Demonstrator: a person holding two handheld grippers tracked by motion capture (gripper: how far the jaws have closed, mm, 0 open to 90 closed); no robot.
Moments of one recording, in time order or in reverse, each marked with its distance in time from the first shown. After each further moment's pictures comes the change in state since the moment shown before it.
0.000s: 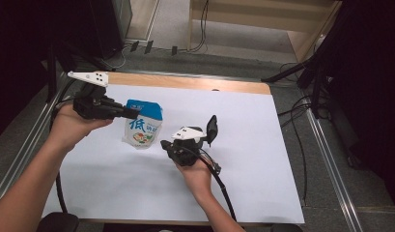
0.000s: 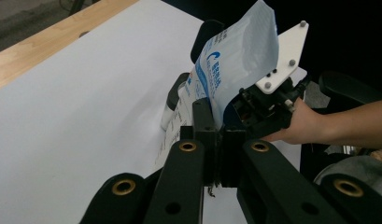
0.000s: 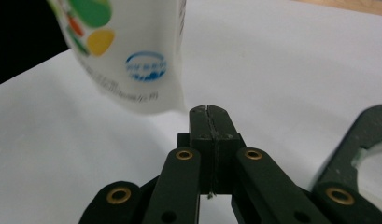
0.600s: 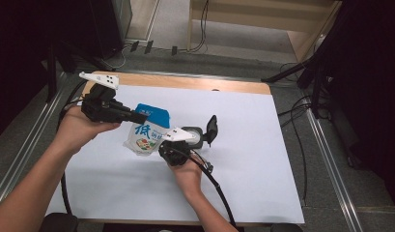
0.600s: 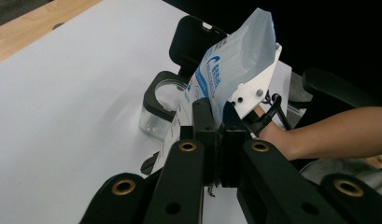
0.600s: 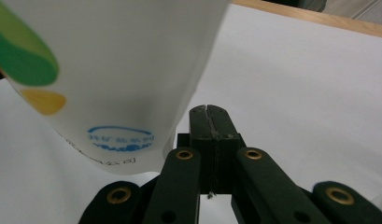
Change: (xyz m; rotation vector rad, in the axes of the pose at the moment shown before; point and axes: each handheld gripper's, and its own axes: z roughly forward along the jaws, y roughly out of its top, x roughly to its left) left arm -0.011 0.010 0.011 0.030 -0.038 -0.033; right arm 0.013 -0.003 0.024 -0.049 -0.026 -0.048
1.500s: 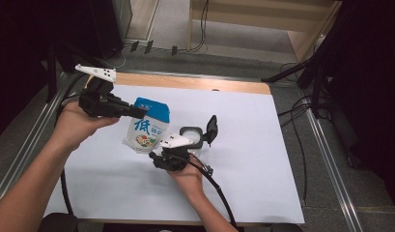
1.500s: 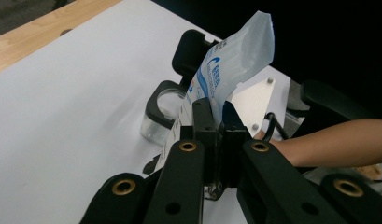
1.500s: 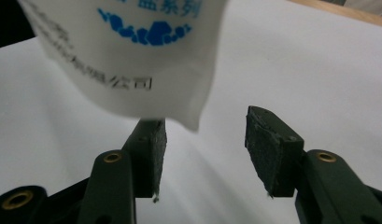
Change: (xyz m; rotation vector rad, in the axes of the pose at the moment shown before) left arm -0.002 0.012 -0.007 -0.023 -0.004 -0.030; right arm 0.004 -0.014 0.004 0.024 0.040 -0.084
